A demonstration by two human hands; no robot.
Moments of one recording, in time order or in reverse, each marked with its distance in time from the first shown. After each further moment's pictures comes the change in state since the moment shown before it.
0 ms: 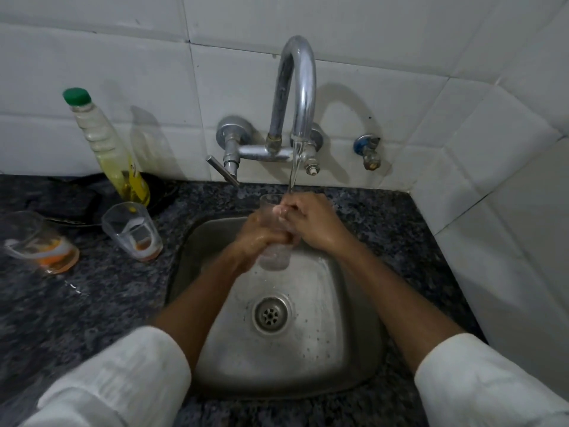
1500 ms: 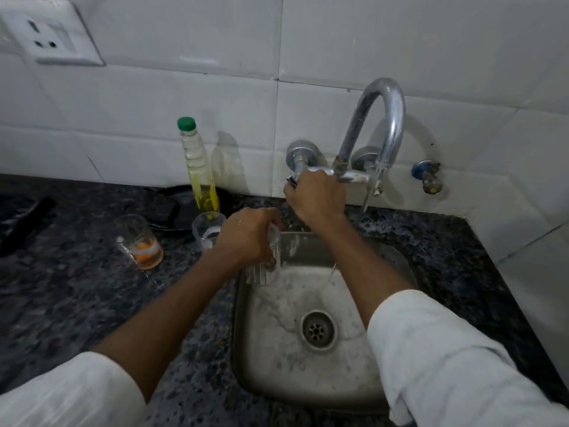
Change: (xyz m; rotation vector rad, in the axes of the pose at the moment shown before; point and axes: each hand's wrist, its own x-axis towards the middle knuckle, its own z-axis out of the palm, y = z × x) left_hand -0.083 0.083 -0.100 1.367 0.202 0.052; right_hand 0.079 -0.098 0.058 -0.544 0.215 0.167
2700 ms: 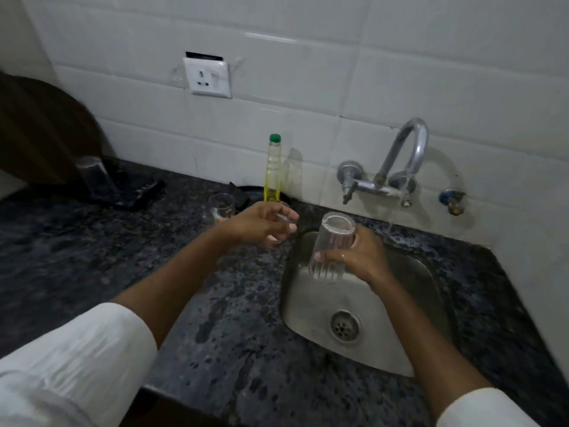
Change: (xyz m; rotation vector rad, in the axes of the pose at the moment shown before) left_hand -0.149 -0.038 -0.049 -0.934 -0.061 -0.109; right_hand -0.174 0.002 -0.053 0.769 -0.233 -0.013
